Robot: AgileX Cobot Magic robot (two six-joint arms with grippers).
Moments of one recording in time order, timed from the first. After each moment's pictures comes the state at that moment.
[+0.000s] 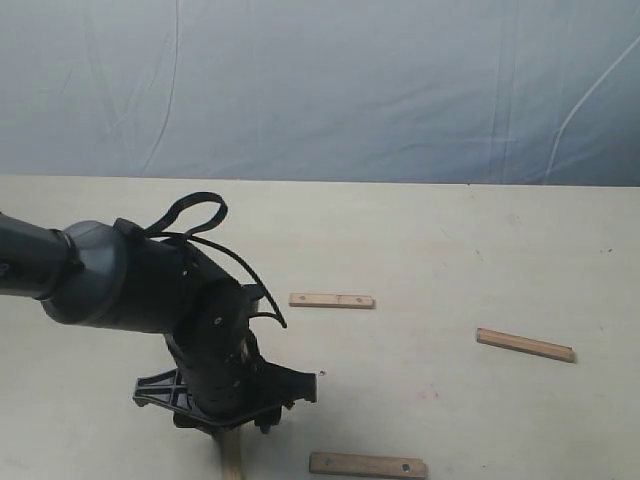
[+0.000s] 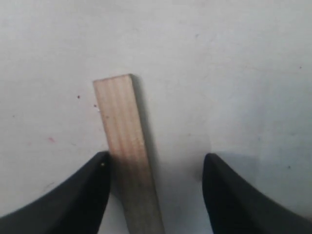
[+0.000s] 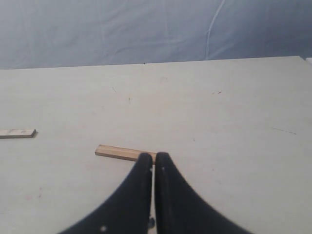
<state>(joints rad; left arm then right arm) -0.73 1.91 -1.00 0.06 0.58 -0.78 0.03 0.00 0.00 0.11 0.33 -0.04</state>
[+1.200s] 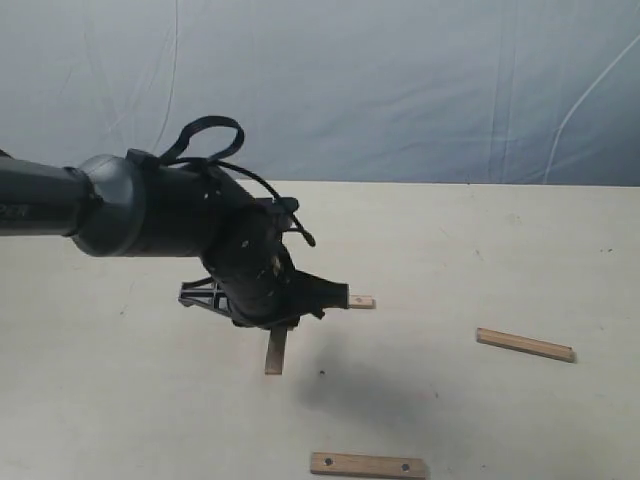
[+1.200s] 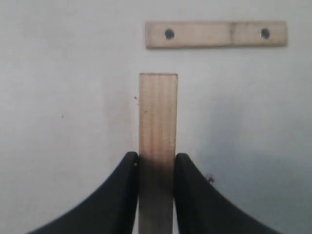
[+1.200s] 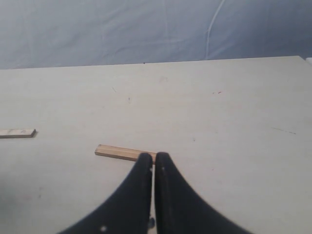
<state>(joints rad) -0.70 1.93 -1.26 0.20 0.58 -0.76 0.03 0.00 0.00 0.11 0.33 -0.04</state>
